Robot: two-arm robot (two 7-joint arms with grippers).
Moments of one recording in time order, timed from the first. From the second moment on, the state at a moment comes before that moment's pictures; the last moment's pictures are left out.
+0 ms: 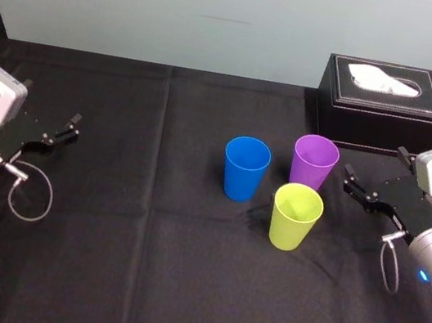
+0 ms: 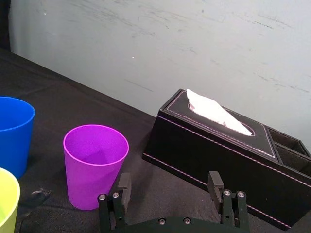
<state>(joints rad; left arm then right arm) -0.20 0.60 0.45 -1.41 -0.25 -0.12 0.03 0.20 0.60 -0.45 -1.41 0.25 -0.12 -0.03</state>
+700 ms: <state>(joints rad) -0.20 0.60 0.45 -1.41 -0.25 -0.12 0.03 0.20 0.60 -0.45 -1.41 0.25 -0.12 -0.03</state>
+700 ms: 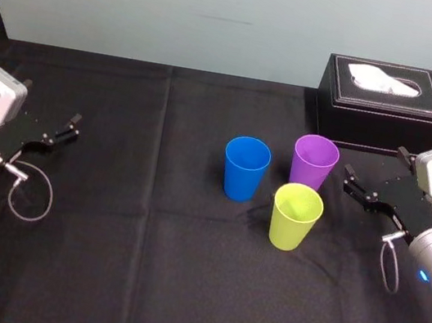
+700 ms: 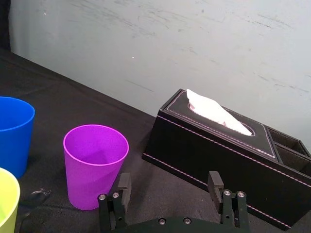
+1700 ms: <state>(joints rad) -0.20 0.60 0.45 -1.41 -0.25 -0.12 0.03 0.20 0.60 -0.45 -1.41 0.25 -0.12 -0.03</state>
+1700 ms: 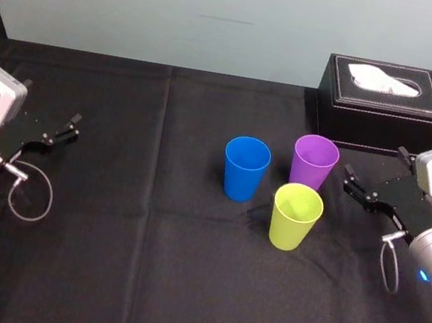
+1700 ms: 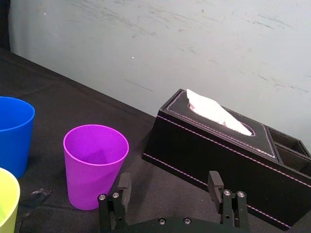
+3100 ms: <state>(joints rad) -0.20 0.60 0.45 -1.41 -0.25 -0.12 0.03 -0.12 0.71 -0.31 -1.73 0.38 -0.07 0.10</state>
